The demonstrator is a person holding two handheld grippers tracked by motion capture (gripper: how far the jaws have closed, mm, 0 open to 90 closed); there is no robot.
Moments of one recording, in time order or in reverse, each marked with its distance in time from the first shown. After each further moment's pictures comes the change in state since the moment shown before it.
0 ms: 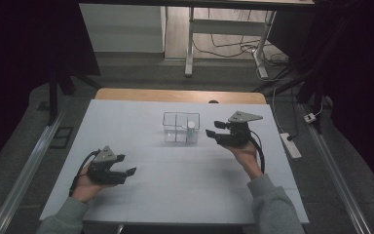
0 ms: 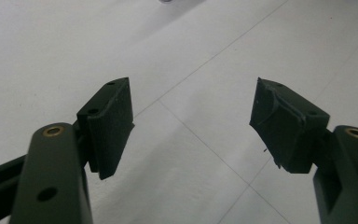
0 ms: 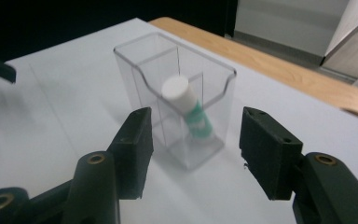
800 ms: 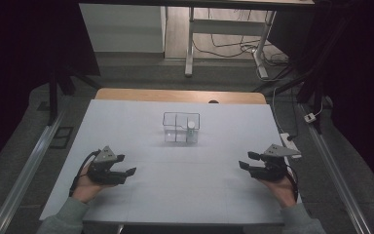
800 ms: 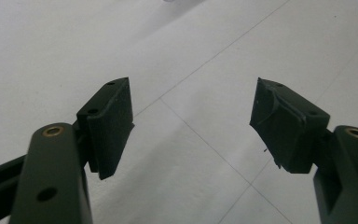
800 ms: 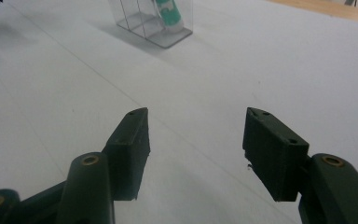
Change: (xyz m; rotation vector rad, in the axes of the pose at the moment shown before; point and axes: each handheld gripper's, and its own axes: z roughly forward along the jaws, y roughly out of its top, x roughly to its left) left arm -0.001 0.000 0.000 0.006 0.010 -0.002; right arm -0.001 -0.089 -0.100 0.100 -0.097 0.058
